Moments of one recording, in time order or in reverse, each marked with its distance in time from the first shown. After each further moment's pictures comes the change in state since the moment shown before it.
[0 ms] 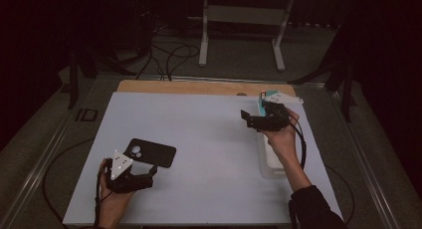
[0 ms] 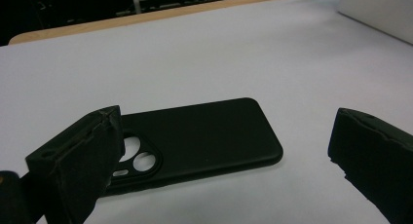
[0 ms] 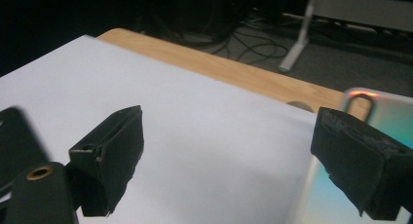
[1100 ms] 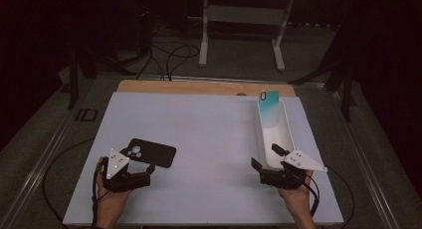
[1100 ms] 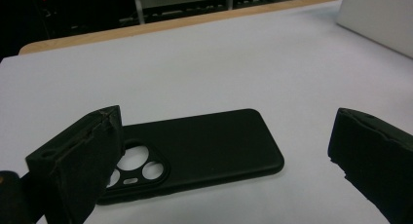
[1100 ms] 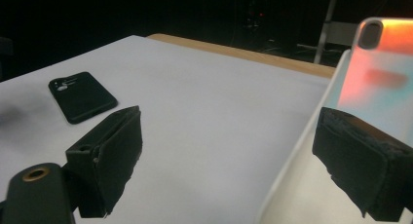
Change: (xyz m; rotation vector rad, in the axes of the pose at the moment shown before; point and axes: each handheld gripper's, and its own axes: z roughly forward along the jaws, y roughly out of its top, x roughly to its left) left arm 0.004 0.009 -0.008 -0.027 0.004 -0.006; right arm 0.039 -0.114 -0.087 -0.166 0.053 0.001
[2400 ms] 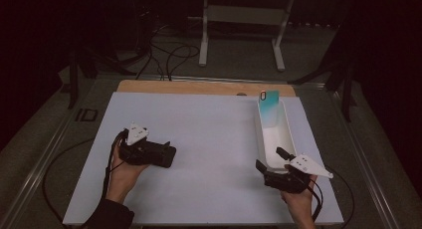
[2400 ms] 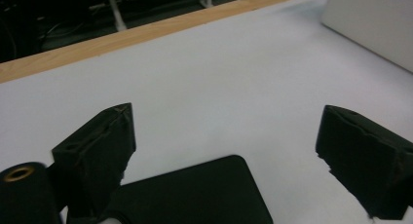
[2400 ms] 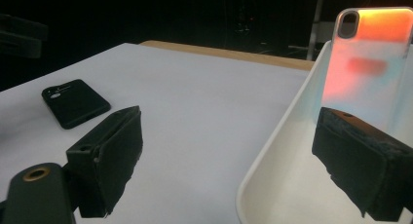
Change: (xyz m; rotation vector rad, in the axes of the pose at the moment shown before) left arm -0.005 0.062 0.051 0.109 -0.085 0.046; right arm -0.006 -0.010 -0.008 -0.031 -0.028 0.045
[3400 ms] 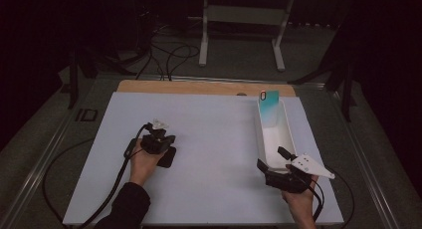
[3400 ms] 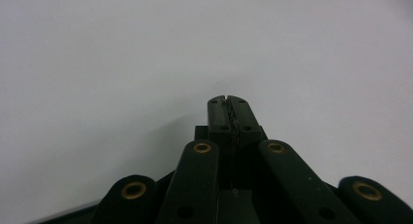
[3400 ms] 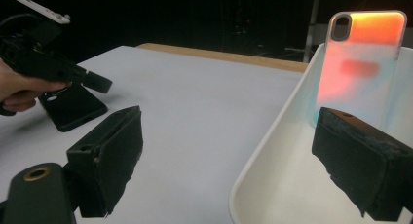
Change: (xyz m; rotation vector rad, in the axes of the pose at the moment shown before) left arm 0.005 -0.013 0.091 0.239 -0.087 -0.061; right arm -0.002 0.000 -0.002 -0.008 -0.010 0.005
